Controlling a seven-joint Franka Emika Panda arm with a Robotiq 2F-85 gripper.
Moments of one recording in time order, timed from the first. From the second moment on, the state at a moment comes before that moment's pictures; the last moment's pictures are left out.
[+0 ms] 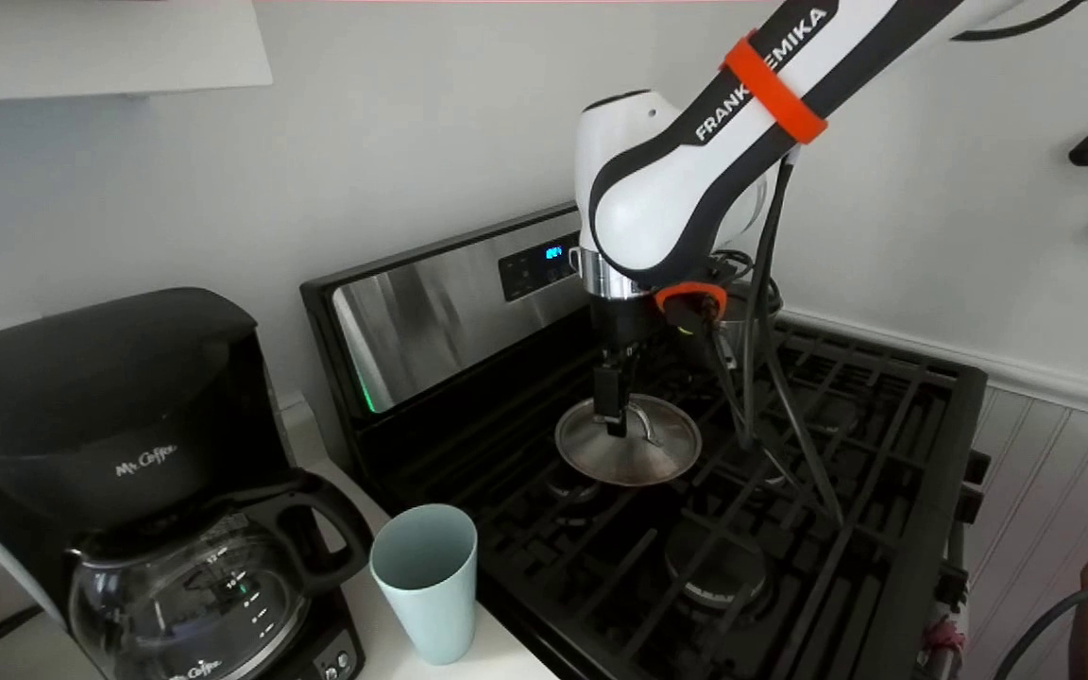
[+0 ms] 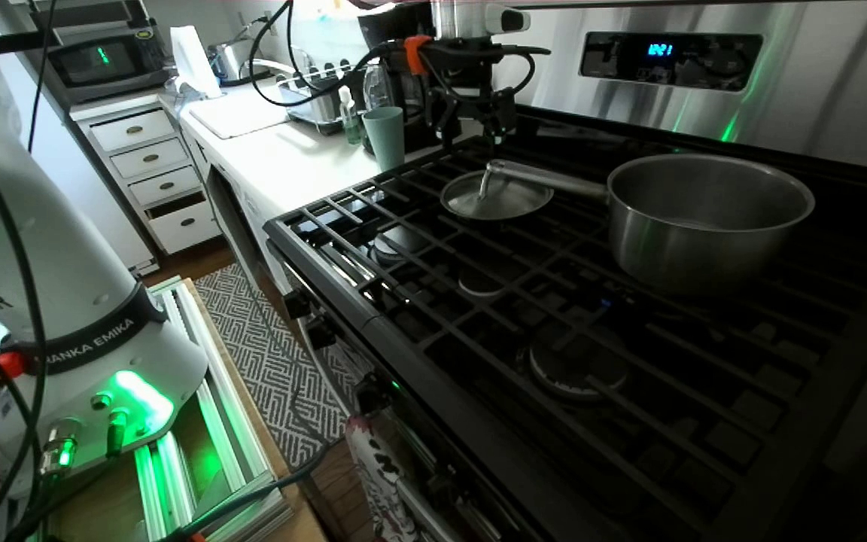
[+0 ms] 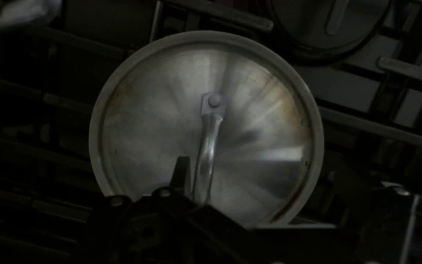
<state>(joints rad) 0.00 0.24 -0.03 -2.14 -0.08 2.34 -0.23</state>
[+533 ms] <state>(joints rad) -0.01 0.27 -0.06 -2.14 -0.15 2.34 -0.11</state>
